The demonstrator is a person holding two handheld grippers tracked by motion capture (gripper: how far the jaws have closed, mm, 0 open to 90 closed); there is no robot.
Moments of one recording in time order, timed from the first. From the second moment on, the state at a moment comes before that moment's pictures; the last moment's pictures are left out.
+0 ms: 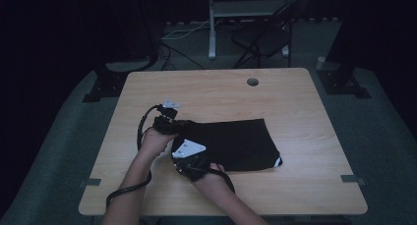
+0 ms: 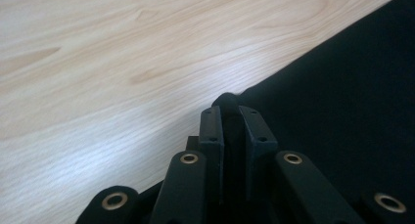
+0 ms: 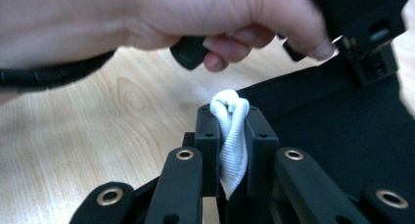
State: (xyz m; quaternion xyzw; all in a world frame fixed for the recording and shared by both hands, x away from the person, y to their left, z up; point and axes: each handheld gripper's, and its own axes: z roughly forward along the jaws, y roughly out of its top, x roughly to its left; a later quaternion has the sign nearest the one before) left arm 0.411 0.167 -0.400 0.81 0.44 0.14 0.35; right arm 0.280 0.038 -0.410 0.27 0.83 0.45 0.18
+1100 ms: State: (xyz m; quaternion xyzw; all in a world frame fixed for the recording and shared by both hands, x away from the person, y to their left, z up) left arm 0.420 0.048 -0.378 0.84 0.39 0.15 0.35; right arm 0.265 -0.115 -0.401 0.39 0.74 0.52 0.17
